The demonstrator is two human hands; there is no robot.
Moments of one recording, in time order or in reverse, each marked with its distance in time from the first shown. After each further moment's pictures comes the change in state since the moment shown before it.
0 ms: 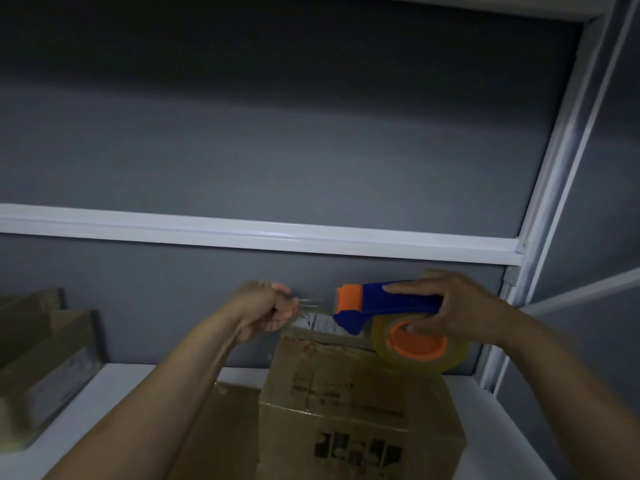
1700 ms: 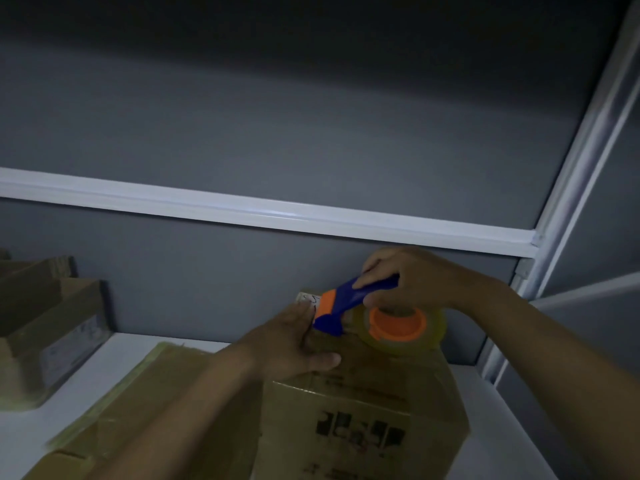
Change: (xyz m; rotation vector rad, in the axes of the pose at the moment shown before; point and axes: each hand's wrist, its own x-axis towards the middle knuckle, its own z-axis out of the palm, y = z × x) left_hand -0.020 -0.065 0.014 1.095 -0.279 0.390; right_hand 0.049 -0.035 0.013 -0.129 -0.225 -0.189
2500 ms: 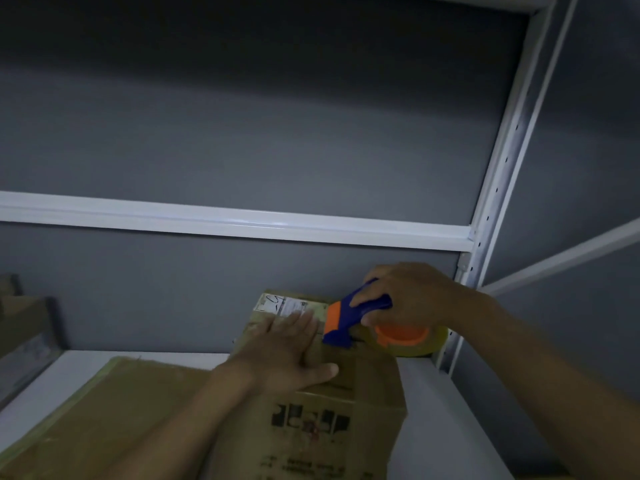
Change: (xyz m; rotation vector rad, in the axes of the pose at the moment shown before) left_hand 0.030 0.062 0.040 0.393 -0.124 -0.055; right_hand -0.074 0.046 -0.004 -0.310 -0.004 0.068
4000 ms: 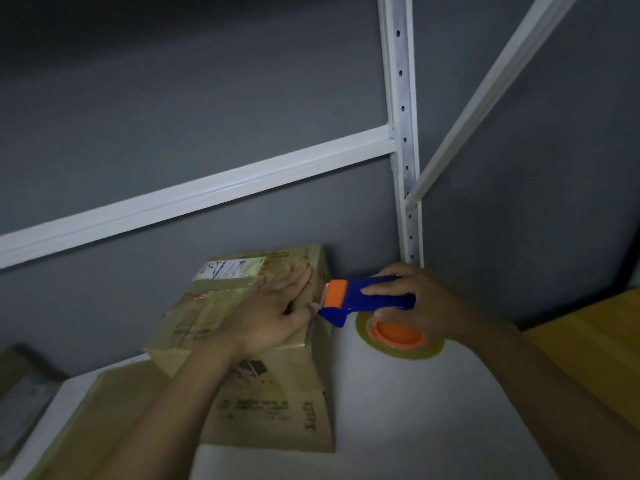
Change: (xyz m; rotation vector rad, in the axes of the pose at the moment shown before) left_hand 0.018 0.077 0.007 -0.060 0.036 0.108; right_hand -0.149 0.000 0.125 0.791 0.204 0.419
